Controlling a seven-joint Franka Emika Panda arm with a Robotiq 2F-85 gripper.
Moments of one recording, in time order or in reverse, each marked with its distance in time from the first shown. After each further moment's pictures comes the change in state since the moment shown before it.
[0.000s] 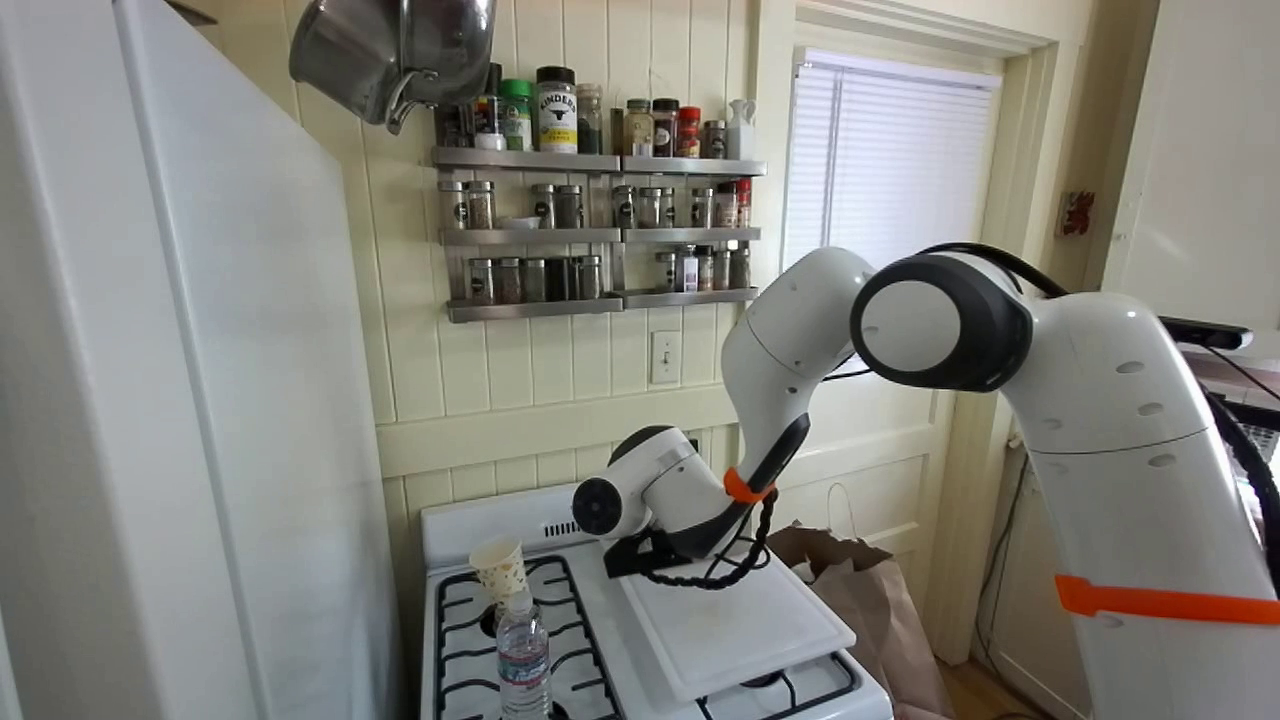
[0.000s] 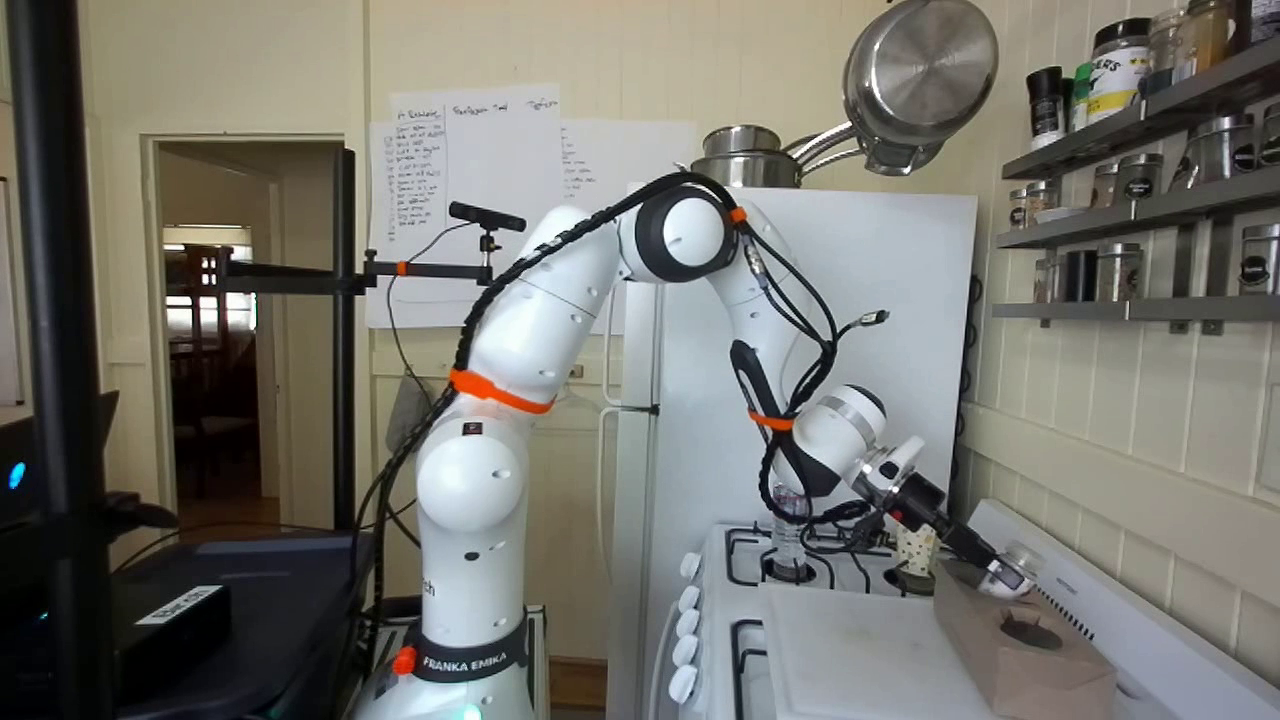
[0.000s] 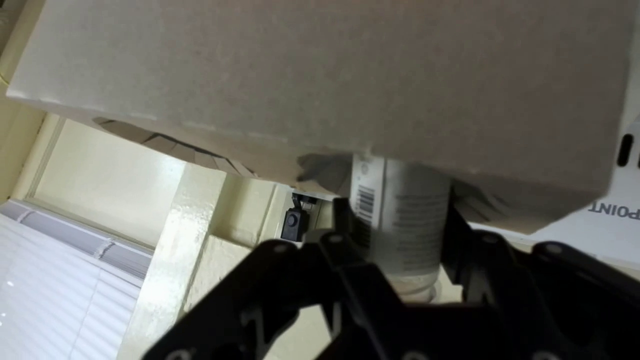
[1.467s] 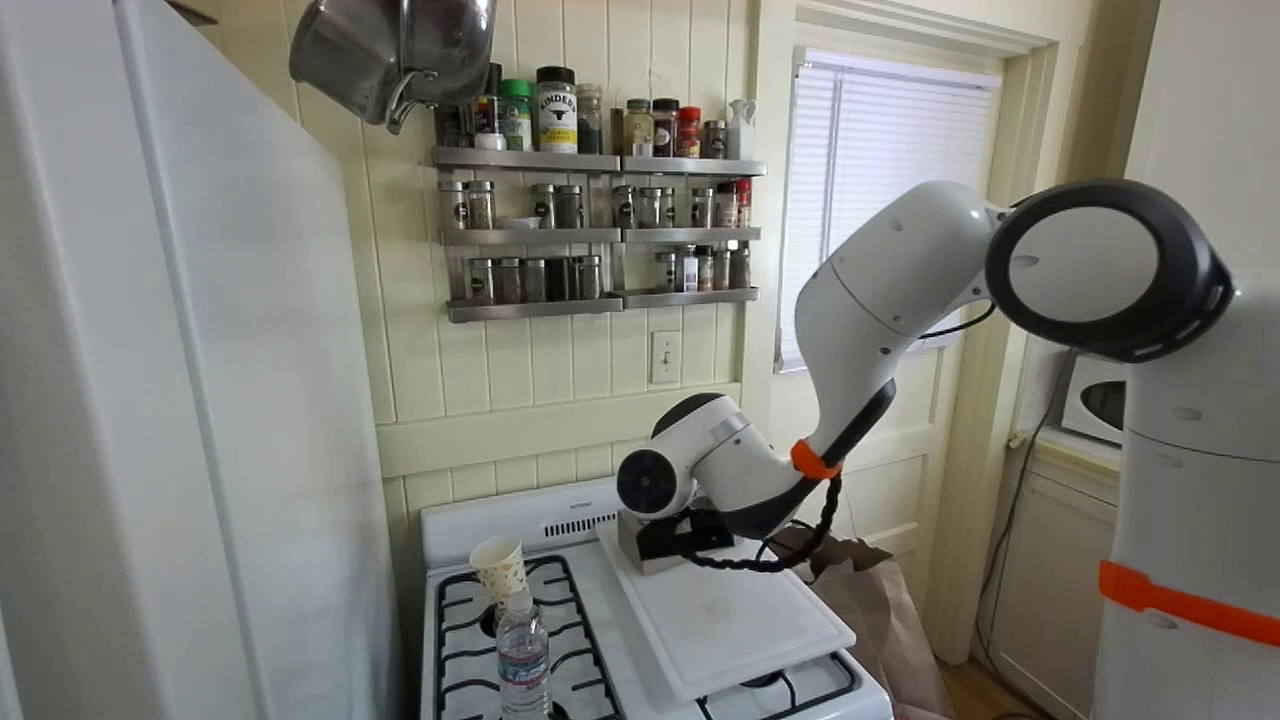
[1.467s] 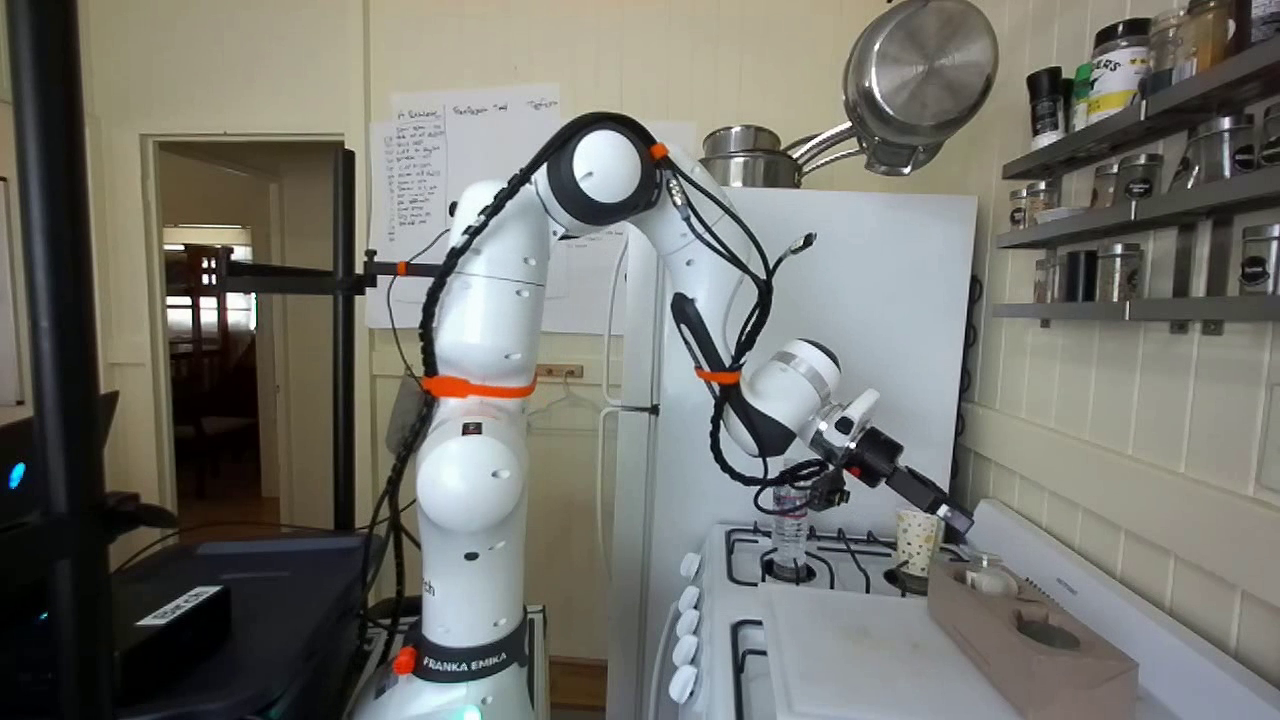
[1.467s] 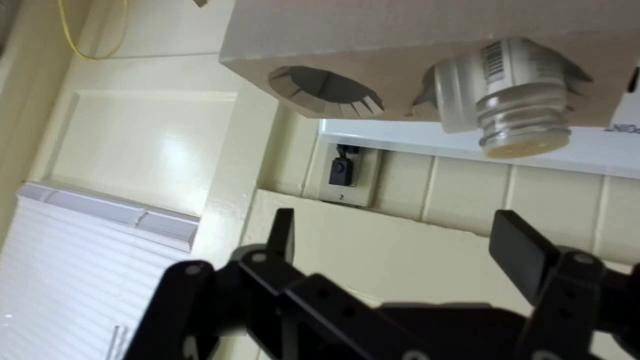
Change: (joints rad) arm -0.004 -0.335 0.003 -0.292 -0.024 0.058 0.023
